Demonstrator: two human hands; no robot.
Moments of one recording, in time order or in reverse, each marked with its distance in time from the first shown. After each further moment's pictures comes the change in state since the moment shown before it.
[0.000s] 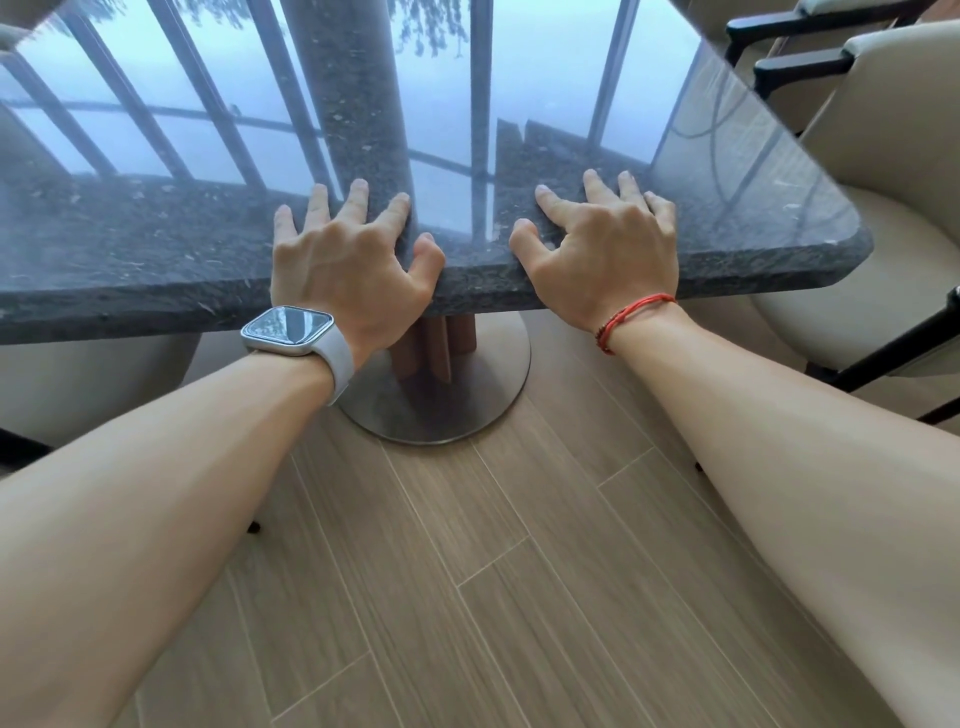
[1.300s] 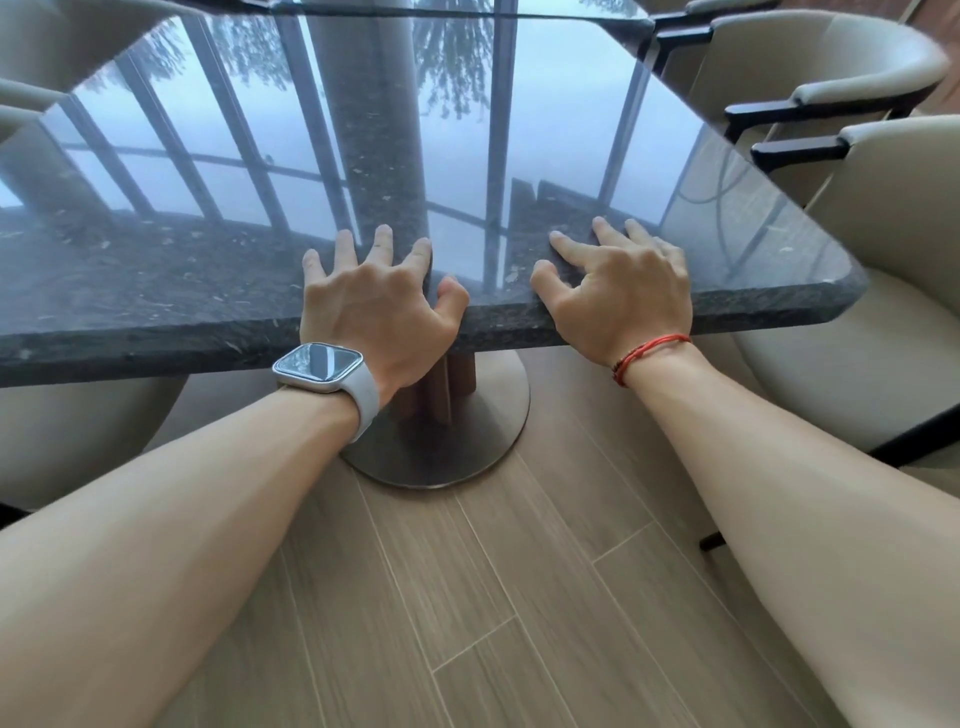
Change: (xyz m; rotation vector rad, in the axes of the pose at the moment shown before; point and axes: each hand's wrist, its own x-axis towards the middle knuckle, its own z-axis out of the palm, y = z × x) left_hand 0.042 0.043 0.015 0.072 -0.031 -0.049; right_hand 0.054 0.044 0.011 0.083 0.030 -0.033
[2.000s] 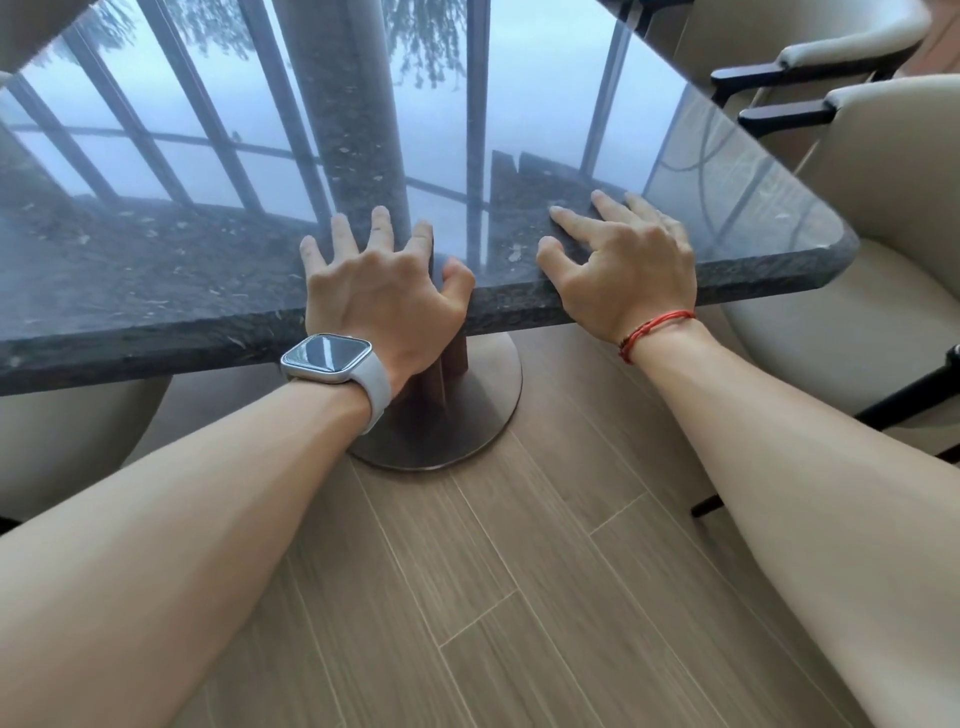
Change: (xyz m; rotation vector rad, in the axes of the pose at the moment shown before) left_hand 0.001 0.008 0.001 -0.022 -0.027 -0.012; right_hand 0.003 0.009 0.006 0.034 0.026 0.047
